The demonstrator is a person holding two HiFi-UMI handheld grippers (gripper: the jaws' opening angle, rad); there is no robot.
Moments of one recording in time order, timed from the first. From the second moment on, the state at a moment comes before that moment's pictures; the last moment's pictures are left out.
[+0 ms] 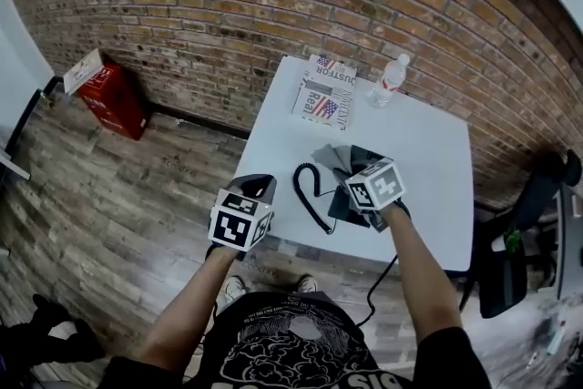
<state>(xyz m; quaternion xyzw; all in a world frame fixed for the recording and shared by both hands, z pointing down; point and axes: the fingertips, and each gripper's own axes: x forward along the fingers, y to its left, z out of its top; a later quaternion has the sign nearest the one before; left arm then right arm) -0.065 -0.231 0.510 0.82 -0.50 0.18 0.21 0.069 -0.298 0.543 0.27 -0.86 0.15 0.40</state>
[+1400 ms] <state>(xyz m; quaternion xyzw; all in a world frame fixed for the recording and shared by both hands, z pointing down) -0.048 -0.195 0.526 0.85 -0.42 0.23 0.20 0.066 -0.212 0.569 0.36 -0.85 0.23 0.31</state>
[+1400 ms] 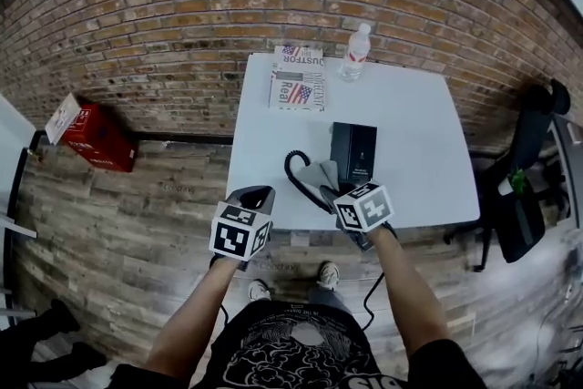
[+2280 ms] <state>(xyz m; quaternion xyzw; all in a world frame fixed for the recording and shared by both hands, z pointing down) -0.004 -0.249 0.425 0.86 -0.47 0.17 0.13 0.190 -0.231 0.385 0.50 -0.85 0.11 0.14</state>
